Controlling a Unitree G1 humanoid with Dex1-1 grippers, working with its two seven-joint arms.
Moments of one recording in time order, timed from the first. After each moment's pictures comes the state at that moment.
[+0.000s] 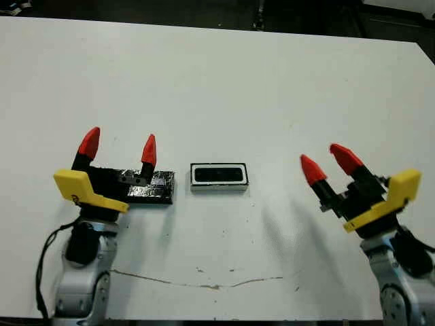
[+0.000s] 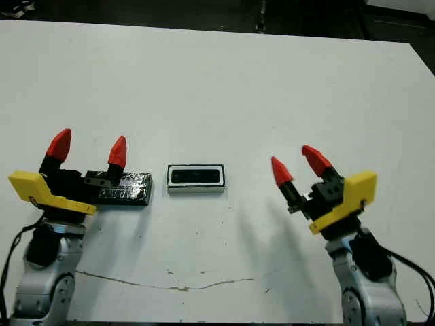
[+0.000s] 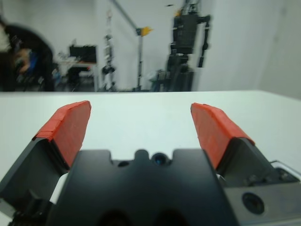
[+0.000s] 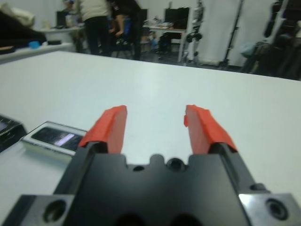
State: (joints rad) left arm 0.03 0.25 0.10 -0.29 -0.24 -0.14 -0.27; right arm 0.15 -0.20 -0.17 -0.45 0.33 0.18 0.40
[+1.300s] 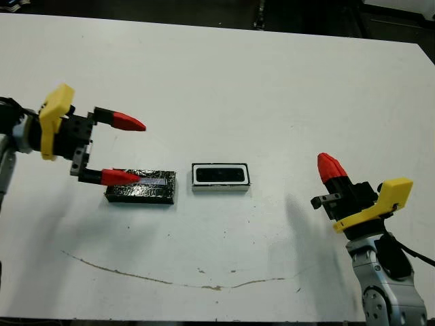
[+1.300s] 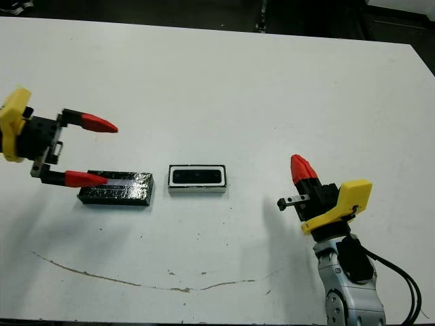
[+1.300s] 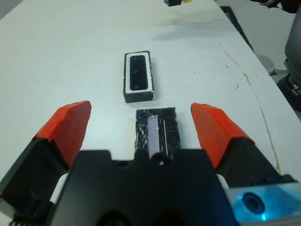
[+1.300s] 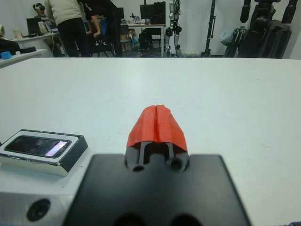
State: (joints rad) left arm -0.65 0.84 -0.14 0.43 -0.45 -0.01 -1.61; right arm 0.13 -0.18 -0.12 -0.37 0.32 0.14 0.29
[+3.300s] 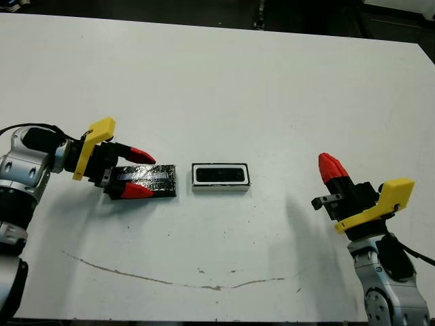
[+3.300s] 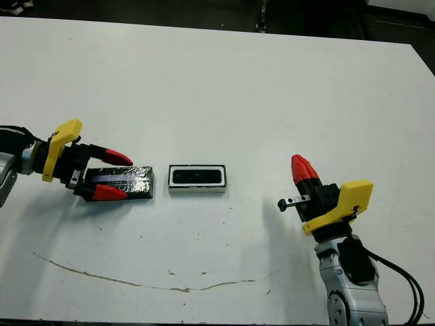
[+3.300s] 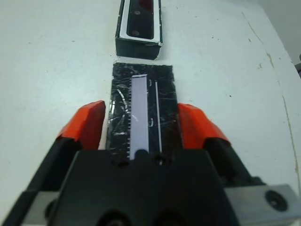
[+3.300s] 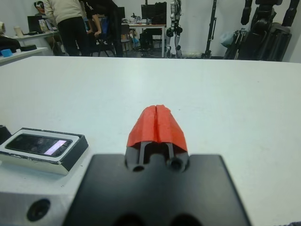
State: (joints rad) left arm -0.67 0.75 -0.22 0.59 -0.23 0.07 -1.56; right arm 0.13 -0.20 -0.12 -0.38 0.32 0.13 0.29
